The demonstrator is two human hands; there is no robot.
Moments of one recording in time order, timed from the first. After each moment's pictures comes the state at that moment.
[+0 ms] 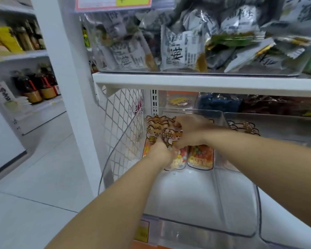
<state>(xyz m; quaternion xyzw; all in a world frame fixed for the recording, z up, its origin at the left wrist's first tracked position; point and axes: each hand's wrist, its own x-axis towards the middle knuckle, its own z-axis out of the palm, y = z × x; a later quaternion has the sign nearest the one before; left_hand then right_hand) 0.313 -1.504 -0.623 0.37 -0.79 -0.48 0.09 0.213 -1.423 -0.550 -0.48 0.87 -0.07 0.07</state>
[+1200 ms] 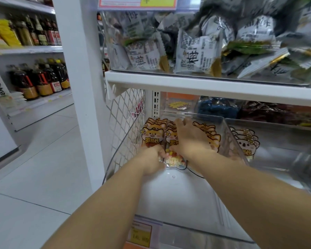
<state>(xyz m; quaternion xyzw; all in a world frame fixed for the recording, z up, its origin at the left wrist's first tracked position) 0.339 -1.544 -0.642 0.28 -0.90 -0.32 0.02 0.224 -1.443 -0.596 -0.43 0.89 -0.07 -0.12</state>
